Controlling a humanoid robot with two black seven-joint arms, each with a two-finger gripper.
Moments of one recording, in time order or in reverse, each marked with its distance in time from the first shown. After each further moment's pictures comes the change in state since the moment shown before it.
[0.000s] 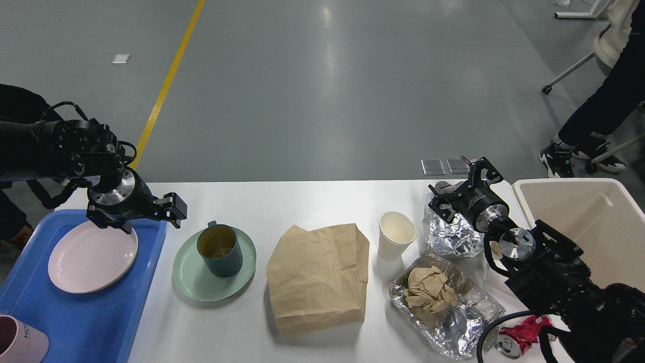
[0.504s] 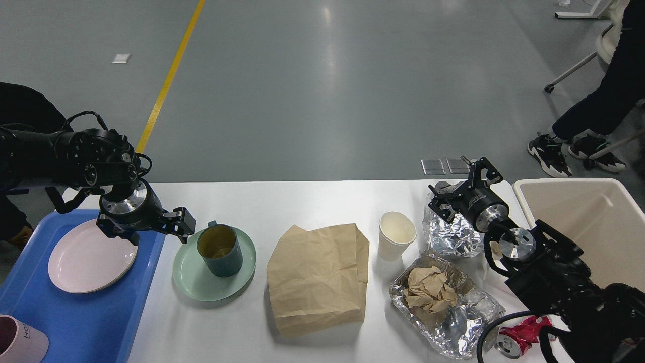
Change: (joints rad) left arm 0.043 -0.029 -0.024 0.030 0.112 -0.026 0.011; right arm 0.000 0.000 0.000 0.000 0.000 0.000 0.000
